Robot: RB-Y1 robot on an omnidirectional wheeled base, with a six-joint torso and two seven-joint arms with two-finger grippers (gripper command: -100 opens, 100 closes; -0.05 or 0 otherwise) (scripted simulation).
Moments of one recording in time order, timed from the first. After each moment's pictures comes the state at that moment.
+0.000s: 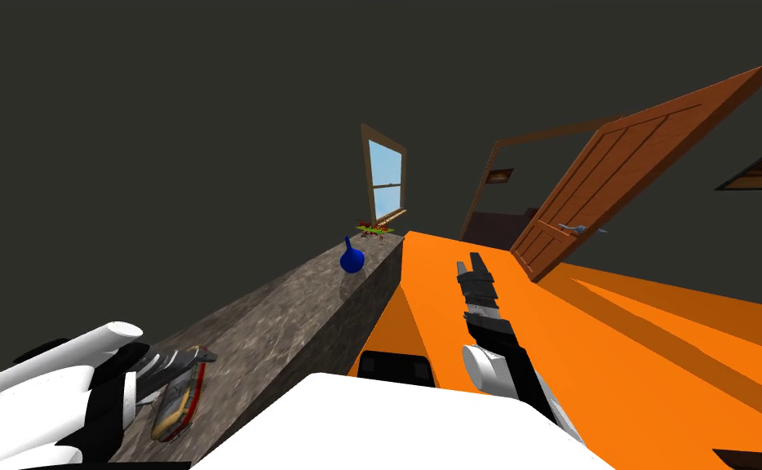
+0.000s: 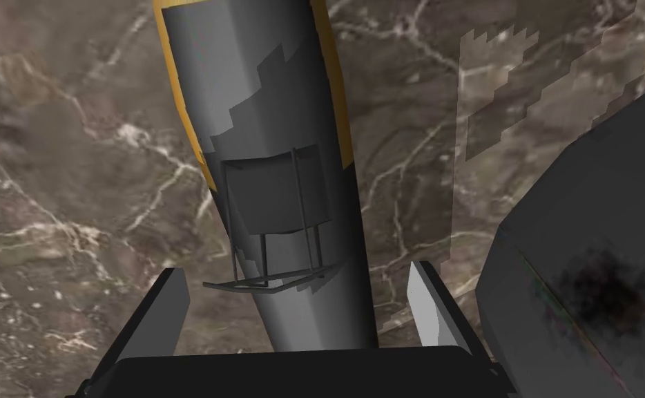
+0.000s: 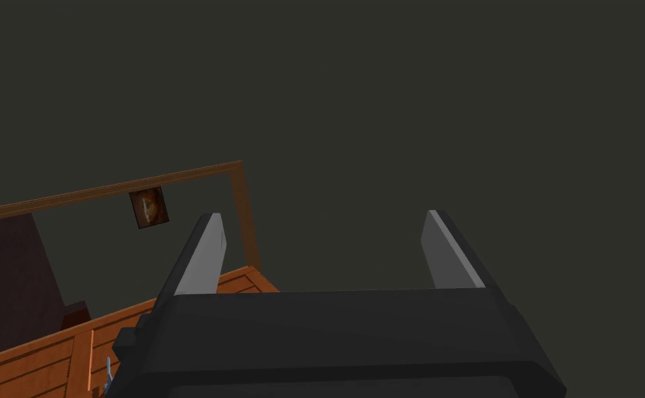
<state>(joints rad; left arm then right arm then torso) -0.02 1.06 0.98 -0.57 0.50 1.47 -1.96 0.51 0.03 0.07 -2.21 -0.02 -0.37 0.13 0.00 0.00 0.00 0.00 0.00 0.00</state>
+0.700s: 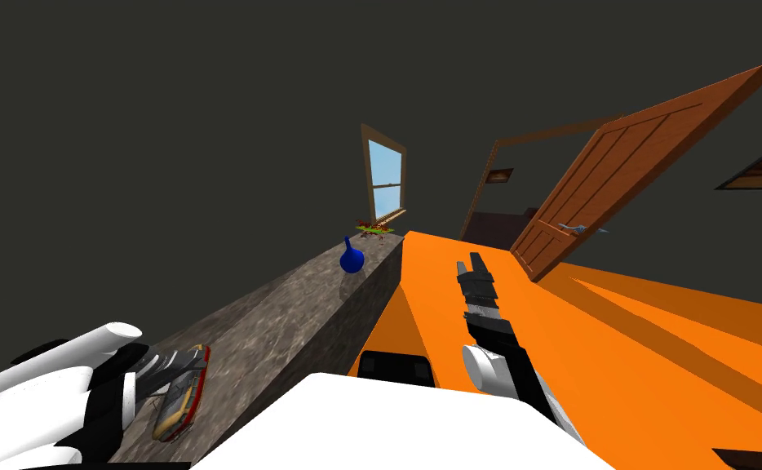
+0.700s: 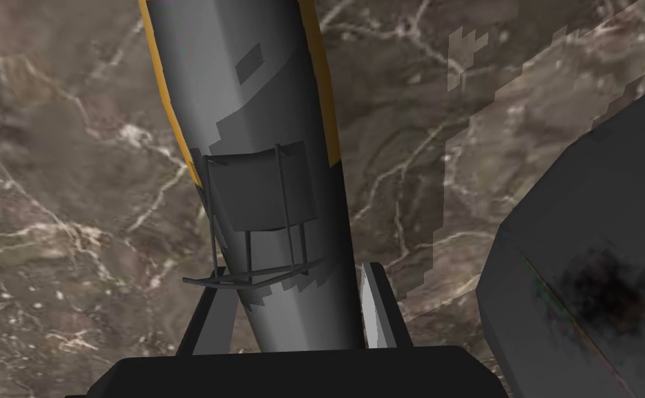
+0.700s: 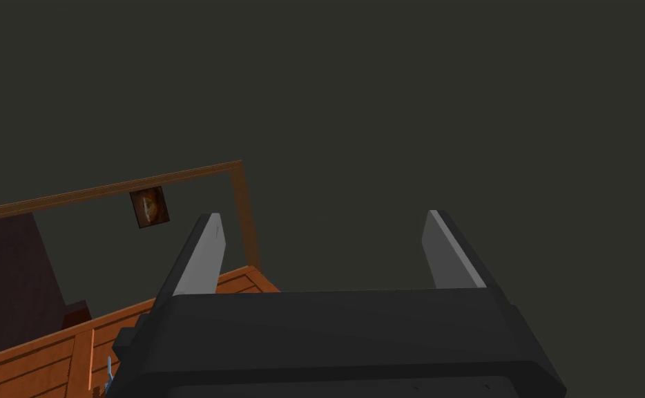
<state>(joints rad) -0.02 1.06 0.99 -0.57 0.50 1.47 -1.97 0.51 0.03 0.07 -2.21 -0.02 -0.37 0.13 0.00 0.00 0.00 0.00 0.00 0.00</state>
